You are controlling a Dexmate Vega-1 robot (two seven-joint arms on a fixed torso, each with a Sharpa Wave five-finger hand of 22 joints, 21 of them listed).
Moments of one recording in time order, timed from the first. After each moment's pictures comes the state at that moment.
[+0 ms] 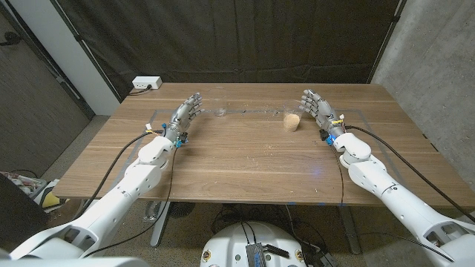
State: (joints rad) left arm 0.87 0.55 0.35 -1.33 -0.66 -0.30 -0.06; left_hand 0.47 0.11 0.42 0.06 0.17 0.13 -0.12 0.27 0.24 0.20 -0.08 0.23 0.28 0.18 -0.04 0.20 0.20 0.14 0.13 0.44 0.19; right arm -0.83 -0.56 -0.39 -1.30 0.59 0.33 0.08; right_hand 0.37 -0.04 0.35 -0.13 0.18 0.13 -0.10 0.20 0.31 0.11 0.01 0.26 0.39 0.17 -0.04 0.19 0.23 0.14 0.08 0.52 0.18
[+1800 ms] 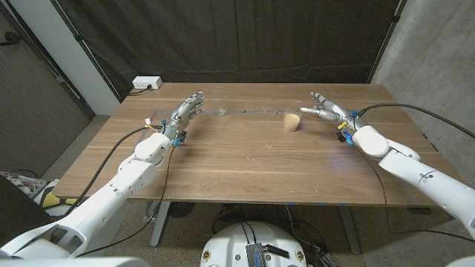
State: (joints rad) left arm 0.87 0.62 0.37 -1.41 -0.59 -0.24 -0.04; left_hand 0.47 0.10 0.42 0.06 0.17 0.14 -0.12 0.27 0.24 0.23 -0.09 0.24 0.29 0.19 -0.04 0.20 0.20 0.14 0.13 0.44 0.19; right arm -0.78 -0.85 -0.51 -1.34 -0.04 0.37 -0.10; right_hand 0.39 -0.18 0.12 -0.15 0.28 -0.13 0.11 0.21 0.22 -0.04 0.20 0.23 0.29 0.02 0.12 0.20 0.18 0.11 0.06 0.37 0.17
